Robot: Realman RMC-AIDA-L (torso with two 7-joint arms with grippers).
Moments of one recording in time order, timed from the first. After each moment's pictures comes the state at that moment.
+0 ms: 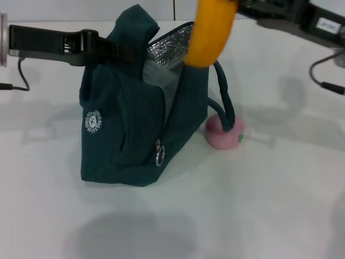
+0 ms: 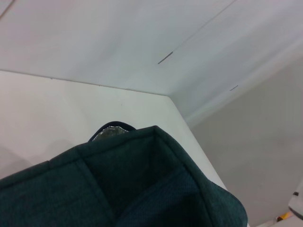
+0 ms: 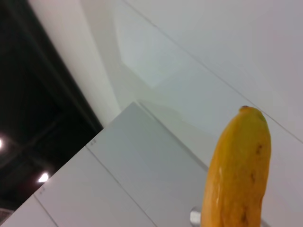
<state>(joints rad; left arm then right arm) -0.69 -1.97 0.67 0.90 2.05 1.78 -2.43 0.79 2.02 -0.85 -0.35 -1.35 -1.78 1.82</state>
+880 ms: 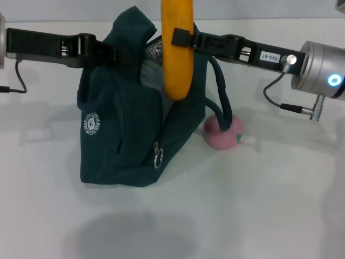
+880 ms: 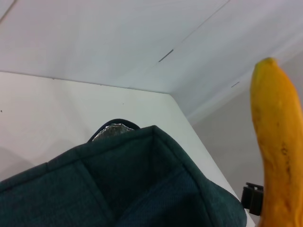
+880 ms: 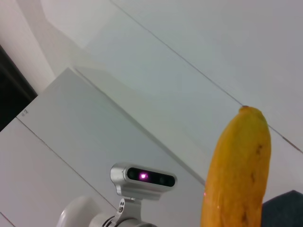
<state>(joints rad) -0.68 -1.97 0.67 0.90 2.06 1.78 -2.41 0.87 2.03 -1.00 -0.17 -1.33 -1.56 1.71</state>
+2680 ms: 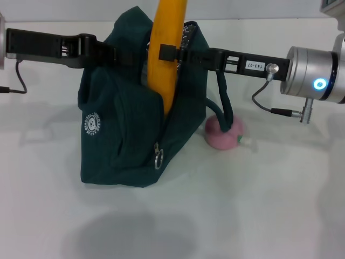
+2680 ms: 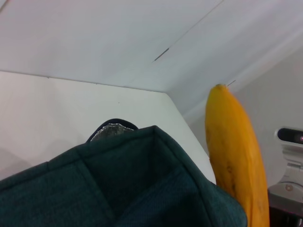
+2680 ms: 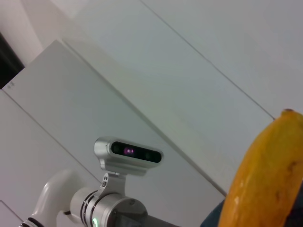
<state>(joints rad) -0.68 -1.97 0.67 0.90 2.05 1.79 -2.40 0.91 2.03 -1.06 -0.14 -1.33 -1.51 1.67</state>
